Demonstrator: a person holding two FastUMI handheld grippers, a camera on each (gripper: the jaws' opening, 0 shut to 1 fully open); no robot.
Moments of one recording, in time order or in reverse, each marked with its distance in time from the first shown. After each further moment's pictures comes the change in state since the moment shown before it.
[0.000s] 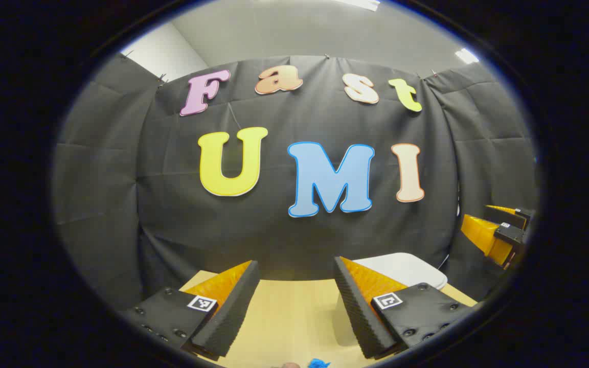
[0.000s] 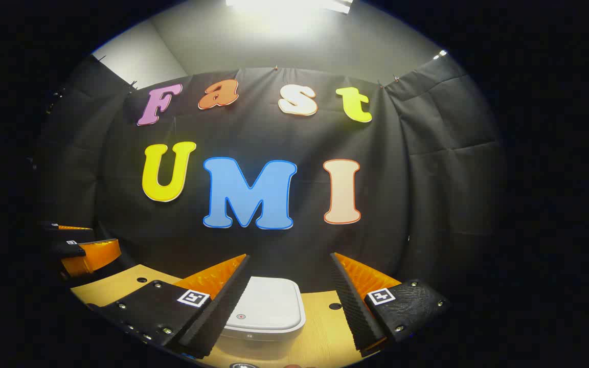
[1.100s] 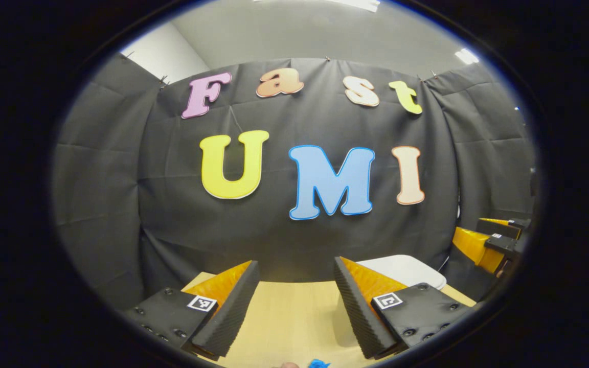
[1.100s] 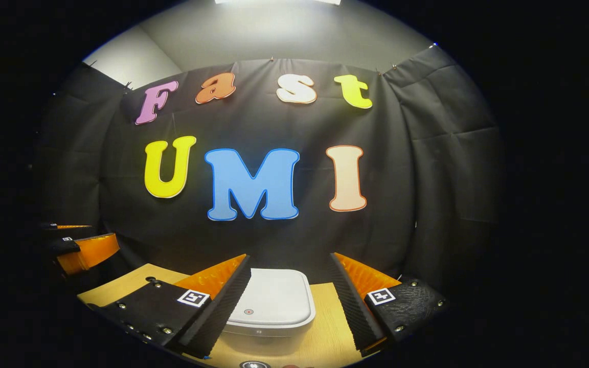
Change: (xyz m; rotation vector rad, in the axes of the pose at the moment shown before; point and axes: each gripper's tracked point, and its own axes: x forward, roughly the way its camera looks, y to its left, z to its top) left arm -0.004 -0.001 0.001 -0.005 -0.013 0.015; right arm 0.004 0.009 -0.018 0.043 0.056 0.022
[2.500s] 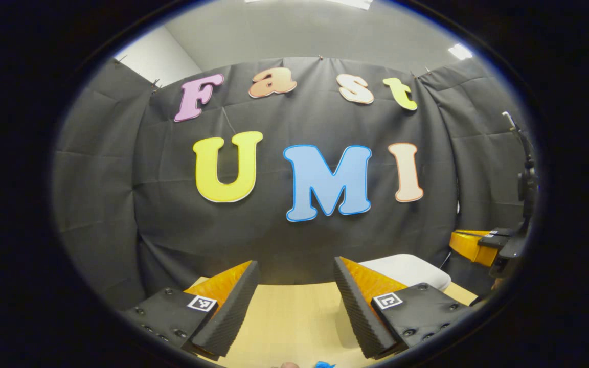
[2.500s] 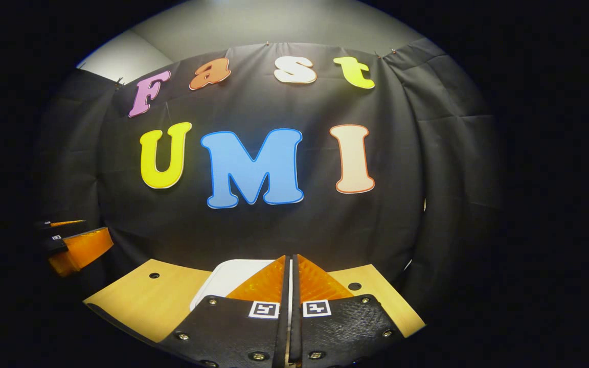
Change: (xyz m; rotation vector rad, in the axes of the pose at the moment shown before) left arm 0.015 -0.009 -0.001 0.033 -0.005 -0.020; right arm 0.031 0.007 -0.028 0.034 0.098 0.017
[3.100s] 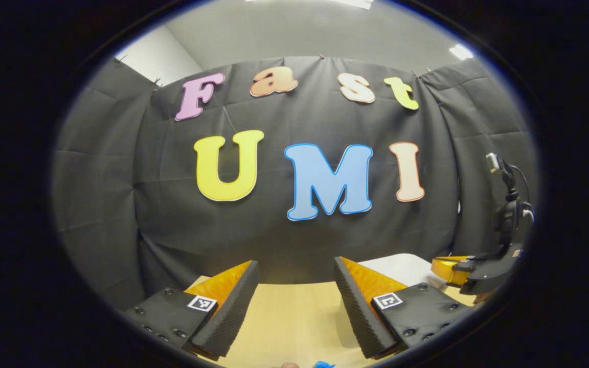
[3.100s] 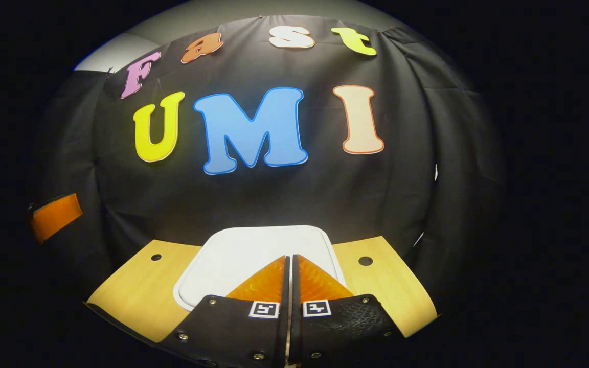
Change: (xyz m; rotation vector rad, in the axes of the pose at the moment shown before) left arm 0.001 0.005 -0.002 -0.004 0.010 0.010; right arm 0.033 0.002 -0.069 0.031 0.196 0.033
